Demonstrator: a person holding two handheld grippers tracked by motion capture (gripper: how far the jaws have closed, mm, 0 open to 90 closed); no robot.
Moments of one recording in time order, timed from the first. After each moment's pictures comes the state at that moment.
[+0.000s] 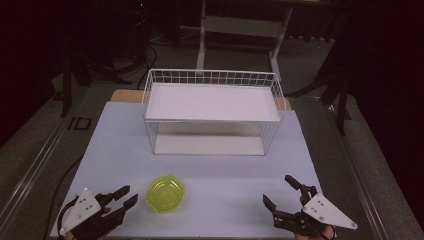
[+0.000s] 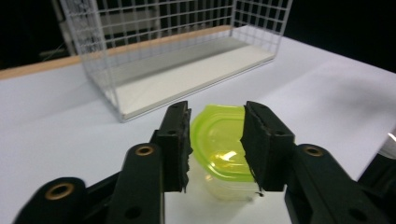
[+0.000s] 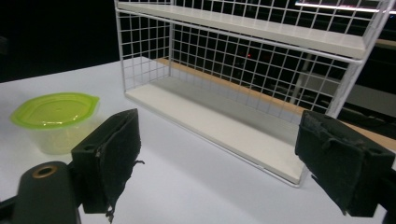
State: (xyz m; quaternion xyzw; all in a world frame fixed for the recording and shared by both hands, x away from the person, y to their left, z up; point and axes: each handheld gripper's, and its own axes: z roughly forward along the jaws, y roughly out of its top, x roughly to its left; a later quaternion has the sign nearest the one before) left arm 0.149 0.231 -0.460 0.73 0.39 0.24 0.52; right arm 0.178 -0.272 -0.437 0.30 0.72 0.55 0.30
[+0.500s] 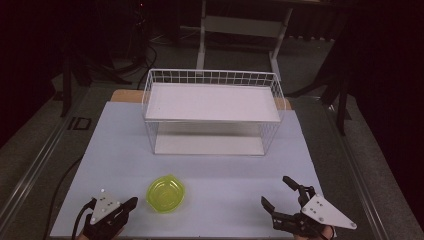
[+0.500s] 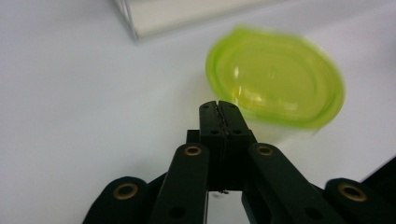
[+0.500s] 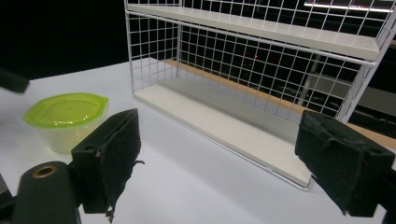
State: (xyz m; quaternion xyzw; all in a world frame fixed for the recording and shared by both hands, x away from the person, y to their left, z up) left arm 0.152 0.207 -0.486 0.76 0.49 0.20 0.38; right arm 0.177 -0.270 -0.437 0.29 0.72 0.56 0.29
